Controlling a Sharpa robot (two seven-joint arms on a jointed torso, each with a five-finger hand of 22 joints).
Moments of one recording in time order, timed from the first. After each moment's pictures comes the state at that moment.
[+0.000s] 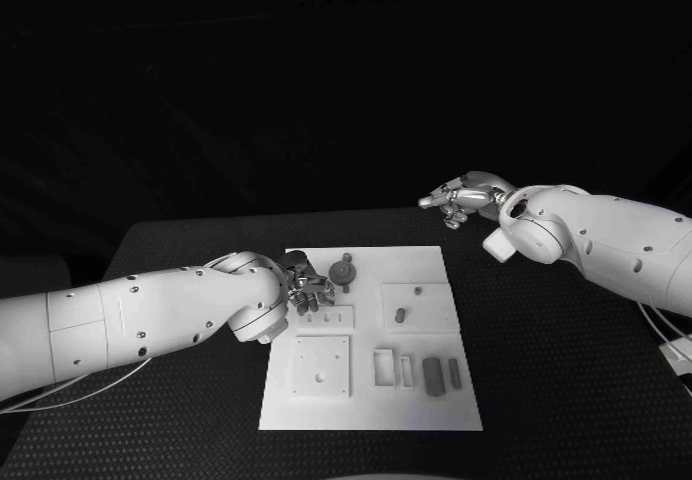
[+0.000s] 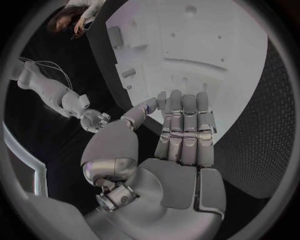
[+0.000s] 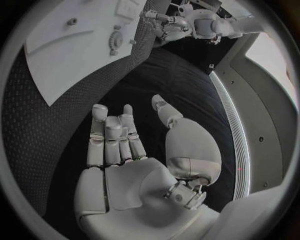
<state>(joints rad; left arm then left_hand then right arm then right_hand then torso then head) 1.30 -0.67 -0.24 1.50 -0.89 -0.33 -0.55 0.88 -0.02 0.63 -0.29 0.41 1.08 0.11 0.40 0.64 1.31 0.01 0.37 0.58 1.19 -0.02 0.49 1.15 0.01 1.08 -0.12 0.17 1.23 1.30 -0.66 -0.05 1.02 -0.63 -0.03 0.07 0.85 -0.13 0.51 -0.22 0.05 0.89 0.14 0.26 0.72 0.87 0.03 1.24 0.93 1.07 -0.07 1.44 0.86 0.25 1.01 0.02 0.92 1.31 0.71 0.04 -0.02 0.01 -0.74</state>
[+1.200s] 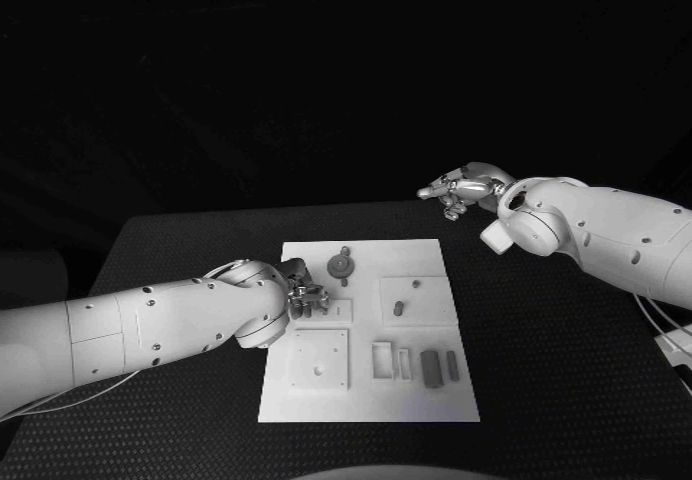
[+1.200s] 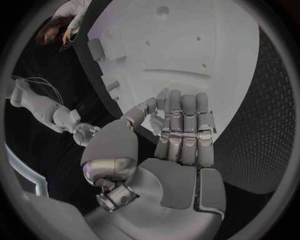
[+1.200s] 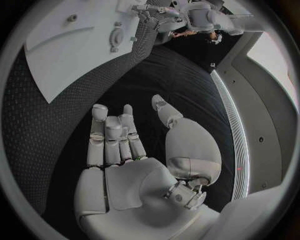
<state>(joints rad) 1.24 -0.63 -0.24 1.44 -1.01 -0.31 -0.59 0.88 -0.02 0.64 -0.29 0.39 1.08 0.10 0.40 0.64 1.32 0.01 0.38 0.58 1.15 -0.02 0.58 1.06 0.01 1.08 -0.12 0.17 1.28 1.30 -0.66 -0.05 1.02 -0.63 -0.06 0.06 0.85 -0.13 0.51 -0.22 0.05 0.89 0.14 0.26 0.72 0.87 0.03 1.24 0.93 1.07 -0.07 1.44 0.86 0.25 1.01 0.02 0.92 1.31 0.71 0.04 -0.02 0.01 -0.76</state>
